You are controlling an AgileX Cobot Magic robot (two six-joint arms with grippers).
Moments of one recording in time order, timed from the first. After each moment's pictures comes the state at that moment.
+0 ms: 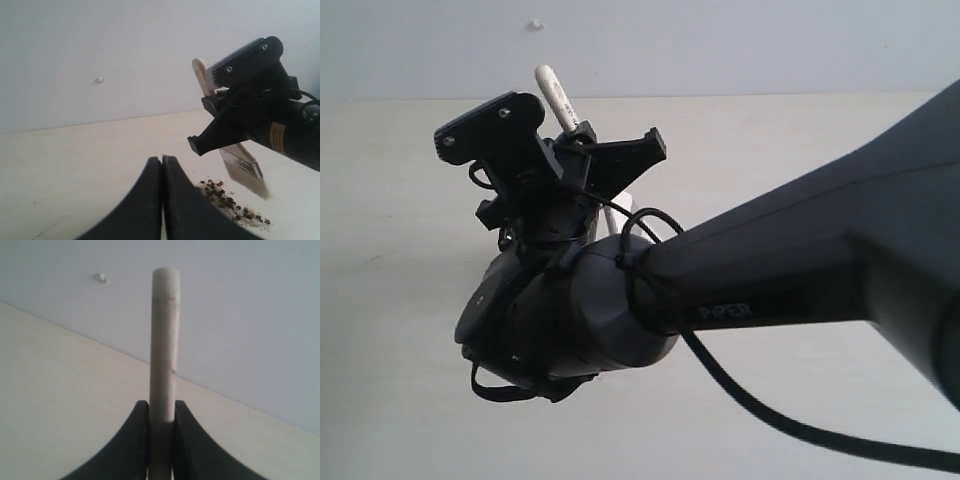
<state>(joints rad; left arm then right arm) -0.59 0.01 0.00 -0.19 0.11 0.10 1.15 2.15 -1.29 -1.73 1.21 1.92</state>
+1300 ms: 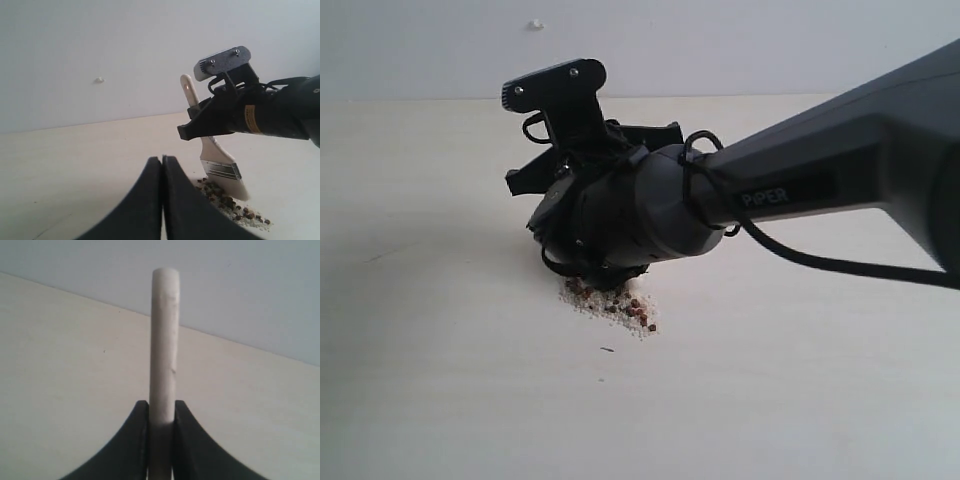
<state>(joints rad) -0.59 0.01 0.00 -0.19 0.11 0.10 0.96 2.15 -1.33 -1.74 0.85 2.02</state>
